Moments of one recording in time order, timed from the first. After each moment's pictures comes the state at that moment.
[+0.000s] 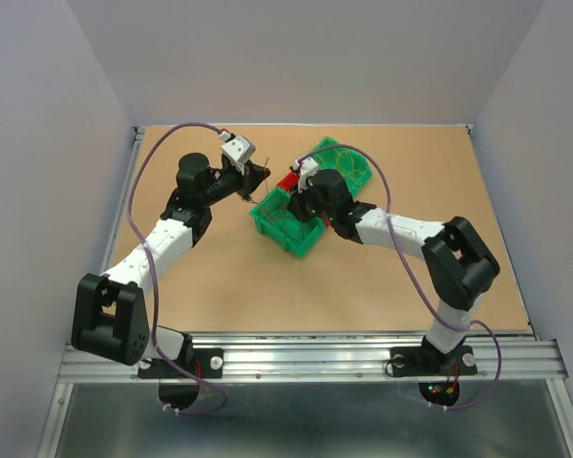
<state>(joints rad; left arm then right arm) -0.30 1.34 0.91 0.35 0.57 0.04 0.69 1.84 1.16 0.19 -0.11 0.10</state>
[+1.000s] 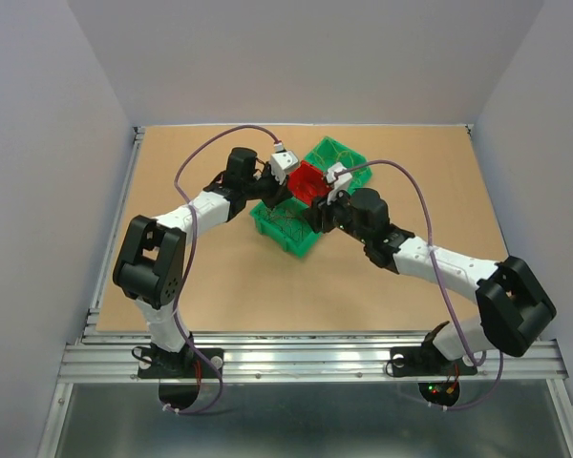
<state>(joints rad) -0.43 1.75 1.16 0.07 0.57 0.28 0.69 1.40 0.81 0.38 -0.05 0.11</state>
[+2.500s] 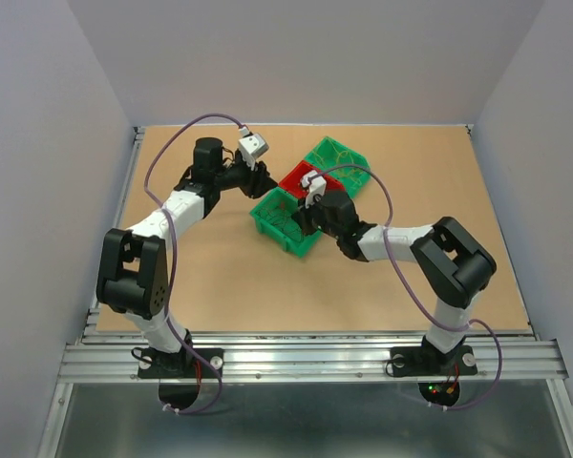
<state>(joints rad) -0.27 1.67 1.14 0.10 0.72 0.22 0.69 1.77 0.91 0.57 -0.06 0.12</state>
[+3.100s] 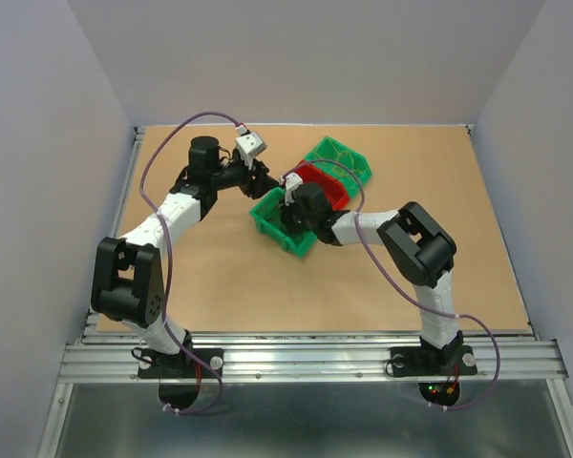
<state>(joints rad) -0.27 1.59 1.12 0.12 0.76 0.21 0.71 2.07 1.21 0.32 -0.03 0.10</state>
